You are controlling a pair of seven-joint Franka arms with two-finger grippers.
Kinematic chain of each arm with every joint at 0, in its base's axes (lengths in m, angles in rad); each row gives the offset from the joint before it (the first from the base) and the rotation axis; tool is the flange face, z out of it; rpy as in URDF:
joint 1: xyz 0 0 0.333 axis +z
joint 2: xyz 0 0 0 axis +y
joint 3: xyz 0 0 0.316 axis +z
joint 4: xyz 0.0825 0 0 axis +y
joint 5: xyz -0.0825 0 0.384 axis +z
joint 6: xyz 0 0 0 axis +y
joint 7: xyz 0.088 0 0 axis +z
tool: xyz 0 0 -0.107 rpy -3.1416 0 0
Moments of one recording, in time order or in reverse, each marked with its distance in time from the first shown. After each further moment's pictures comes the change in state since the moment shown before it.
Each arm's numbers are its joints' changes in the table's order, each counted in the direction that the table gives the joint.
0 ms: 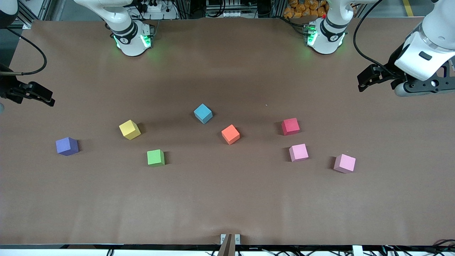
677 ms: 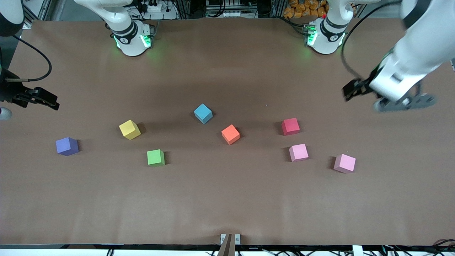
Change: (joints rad) left arm -0.049 0.127 -0.023 0.015 0.025 -0.071 0.119; right arm 0.001 0.026 0.002 -0.001 0.000 -0.007 0.000
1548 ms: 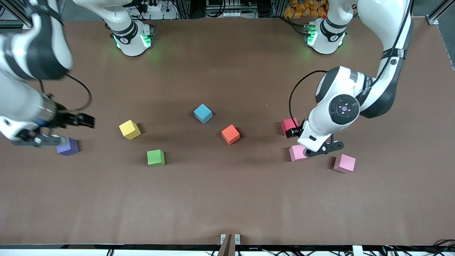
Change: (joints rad) left arm -0.117 0.287 -0.017 0.125 0.000 -0.314 0.254; right arm 0.102 0.220 0.006 0.061 0.014 -0.185 -0.004
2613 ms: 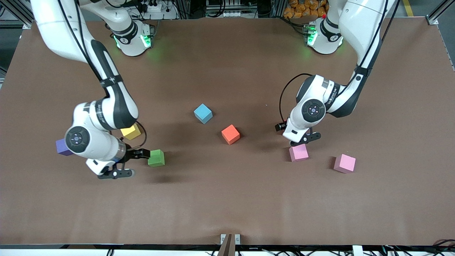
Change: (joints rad) left arm -0.038 0.041 -0.006 0.300 0.000 -0.288 0.116; right arm 0.127 0.316 -0.016 -0.001 0.152 -0.395 -0.003
